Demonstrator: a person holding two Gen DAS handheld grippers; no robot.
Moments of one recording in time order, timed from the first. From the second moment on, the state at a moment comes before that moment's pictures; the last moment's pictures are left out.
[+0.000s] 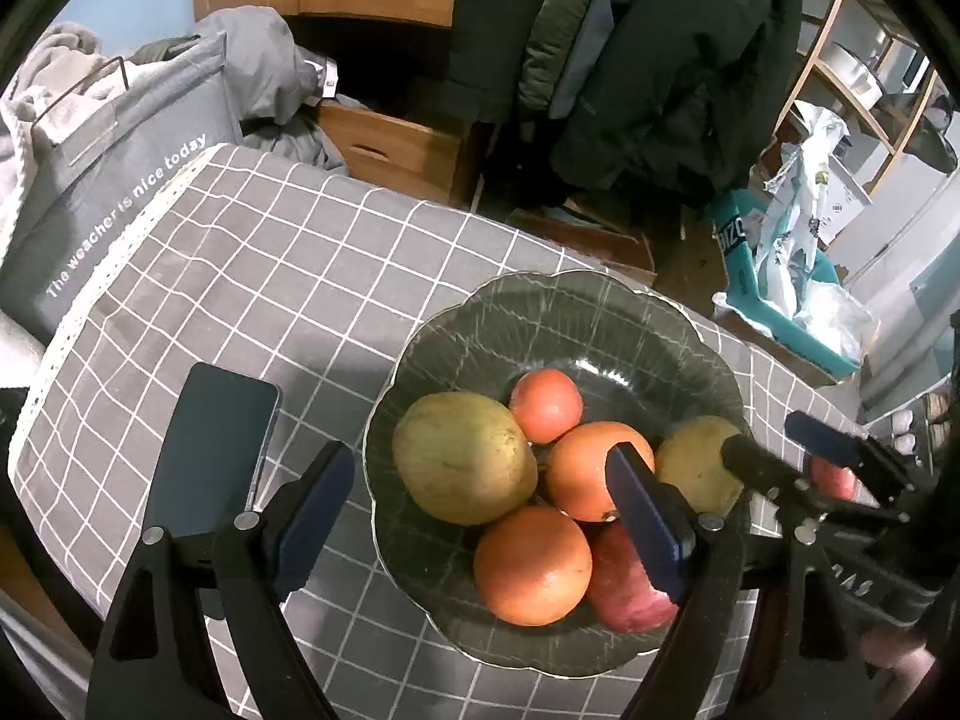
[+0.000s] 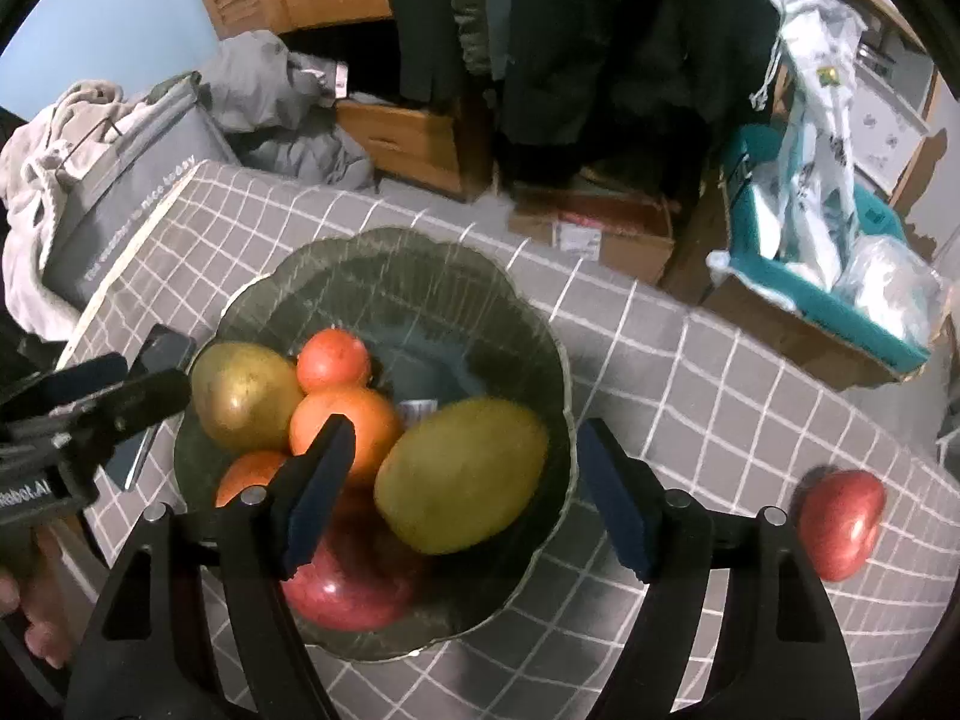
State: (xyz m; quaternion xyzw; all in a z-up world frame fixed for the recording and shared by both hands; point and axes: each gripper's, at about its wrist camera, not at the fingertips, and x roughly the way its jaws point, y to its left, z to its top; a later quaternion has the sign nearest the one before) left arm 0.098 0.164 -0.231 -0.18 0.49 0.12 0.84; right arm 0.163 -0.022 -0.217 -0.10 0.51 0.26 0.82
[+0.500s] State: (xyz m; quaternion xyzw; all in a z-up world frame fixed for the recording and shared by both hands) left arm 0.096 0.138 -0.202 -0.16 0.48 0.09 0.86; right arm 0.155 -0.062 -0.167 -0.08 0.47 0.22 0.85
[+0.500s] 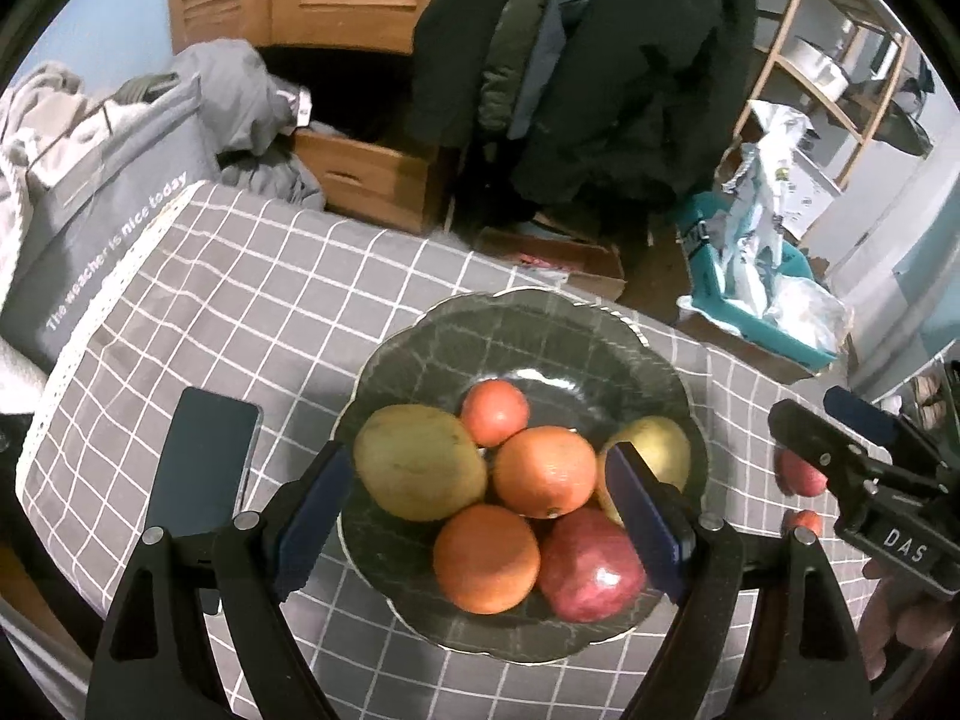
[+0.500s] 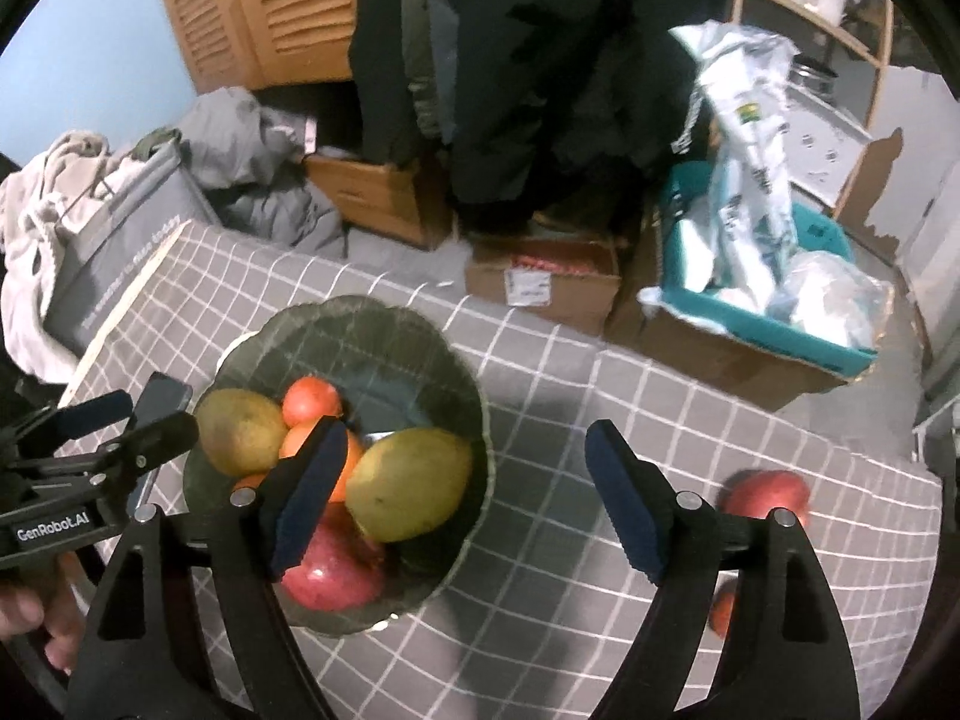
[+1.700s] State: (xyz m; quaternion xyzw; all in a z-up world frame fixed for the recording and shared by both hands) left arm 0.082 0.023 -0.117 -0.05 0.41 0.03 0.91; right arm 0.108 -0.189 -0.079 -0.04 0.39 0.13 0.91
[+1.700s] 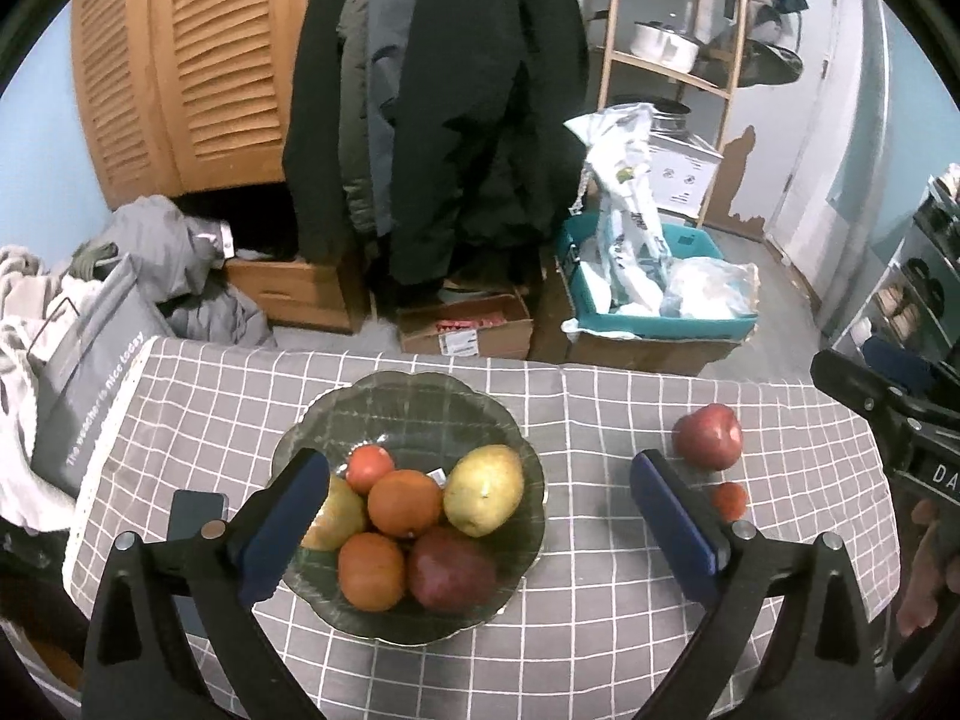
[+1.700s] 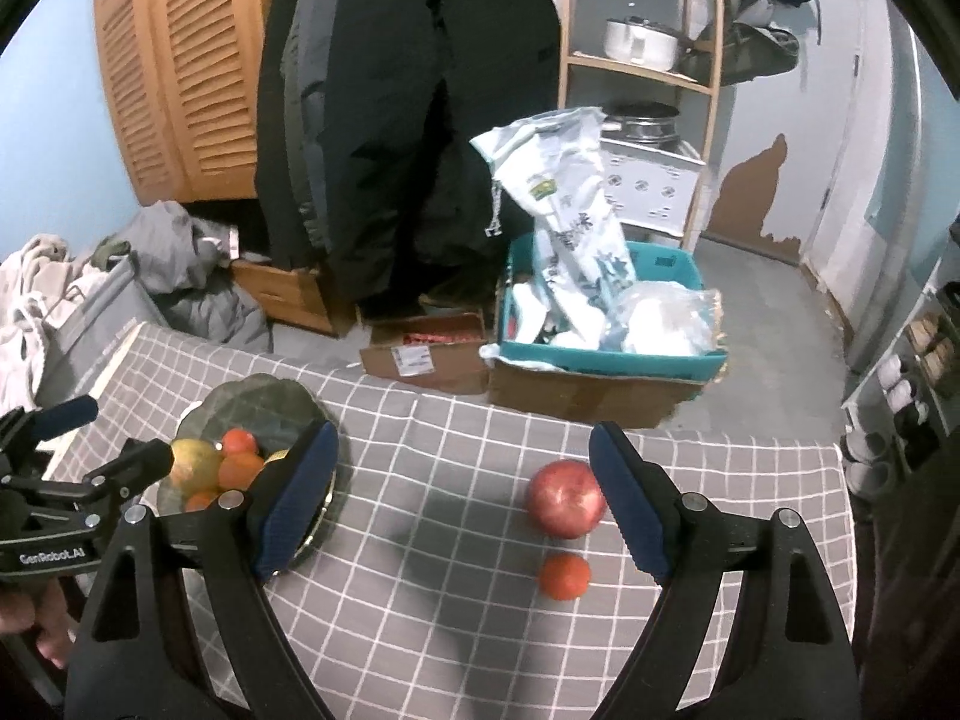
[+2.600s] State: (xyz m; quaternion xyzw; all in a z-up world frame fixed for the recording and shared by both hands) left arm 0.112 -0.056 -0.123 0.00 0.43 -0.01 0.90; right arm 0.106 -0.288 -0.099 0.00 0.42 0.07 0.90
